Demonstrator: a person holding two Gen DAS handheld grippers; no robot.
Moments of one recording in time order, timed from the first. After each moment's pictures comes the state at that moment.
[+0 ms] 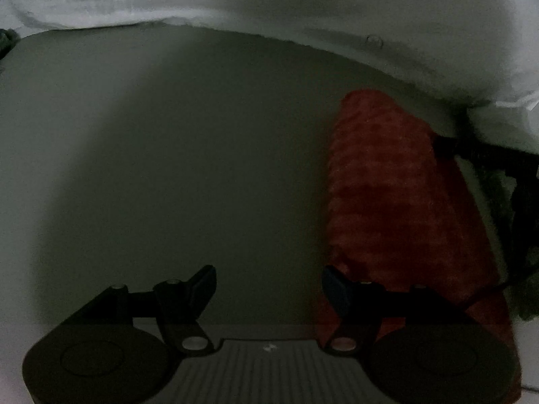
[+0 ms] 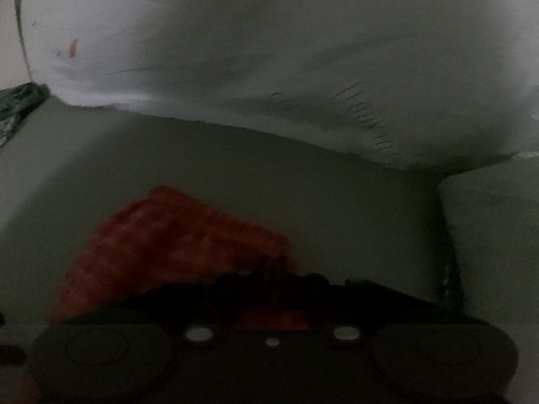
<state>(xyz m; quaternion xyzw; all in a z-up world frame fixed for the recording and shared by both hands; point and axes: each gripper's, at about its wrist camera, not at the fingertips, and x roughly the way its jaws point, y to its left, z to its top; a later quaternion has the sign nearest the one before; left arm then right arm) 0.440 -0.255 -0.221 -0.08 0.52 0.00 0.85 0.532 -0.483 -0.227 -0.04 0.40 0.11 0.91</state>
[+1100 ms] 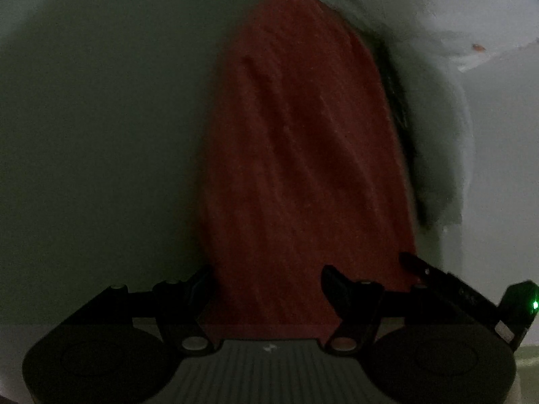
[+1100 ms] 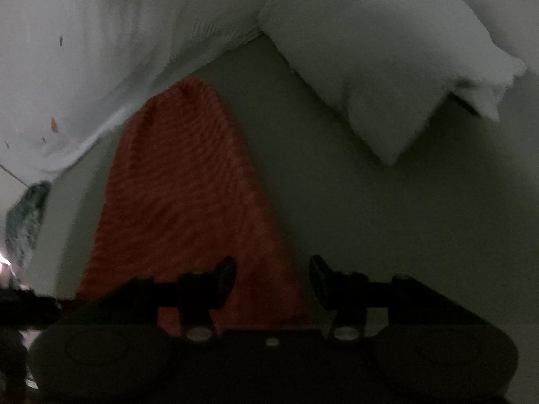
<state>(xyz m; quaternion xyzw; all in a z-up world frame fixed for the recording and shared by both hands) 0.351 -0.293 -0.236 -0.22 0.59 -0.15 0.76 0.250 -0.606 -0.261 0.26 0.45 0.04 0.86</state>
